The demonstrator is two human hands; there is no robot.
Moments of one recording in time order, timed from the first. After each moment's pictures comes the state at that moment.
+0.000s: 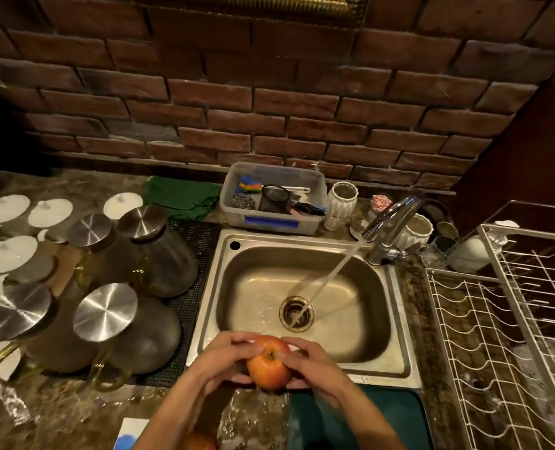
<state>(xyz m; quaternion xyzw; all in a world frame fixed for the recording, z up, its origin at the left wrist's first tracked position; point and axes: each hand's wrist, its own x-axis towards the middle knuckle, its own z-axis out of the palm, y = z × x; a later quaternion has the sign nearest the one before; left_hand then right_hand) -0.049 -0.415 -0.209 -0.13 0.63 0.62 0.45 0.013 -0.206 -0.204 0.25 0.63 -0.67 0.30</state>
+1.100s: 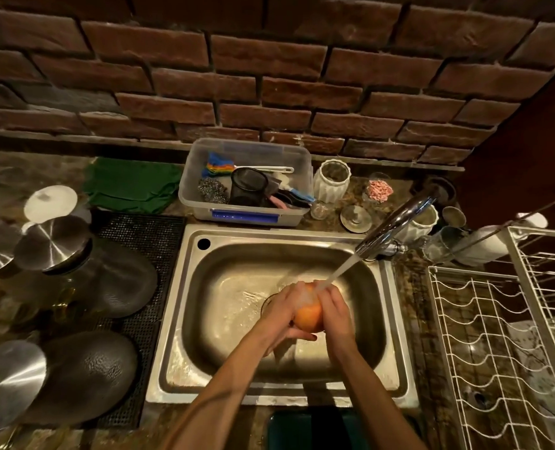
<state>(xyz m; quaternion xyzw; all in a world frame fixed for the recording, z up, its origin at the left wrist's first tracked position) -0.138 -0.240 -0.220 -0.17 0.54 0.69 0.44 -0.089 -0.128 -0.240 0.33 0.63 -0.70 0.02</state>
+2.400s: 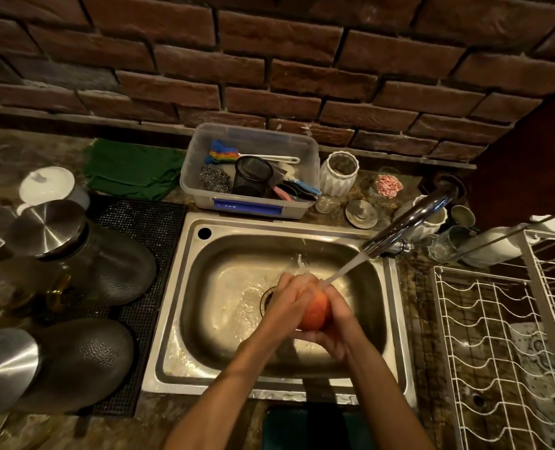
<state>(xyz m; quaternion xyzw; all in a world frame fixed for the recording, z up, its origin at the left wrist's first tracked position) -0.136 -0.234 -0.241 0.02 0.75 0.59 0.30 -0.095 -0.127 -0.219 0.43 0.39 -0.79 0.20</state>
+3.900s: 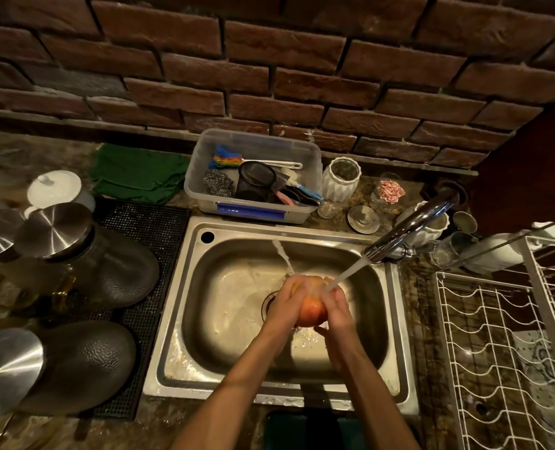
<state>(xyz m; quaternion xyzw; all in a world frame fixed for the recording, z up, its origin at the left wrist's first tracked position) -0.134 -0.231 -0.232 -0.13 0.64 0.67 0.34 -0.093 -0.132 -0.224 0.39 0.58 -0.71 0.08</state>
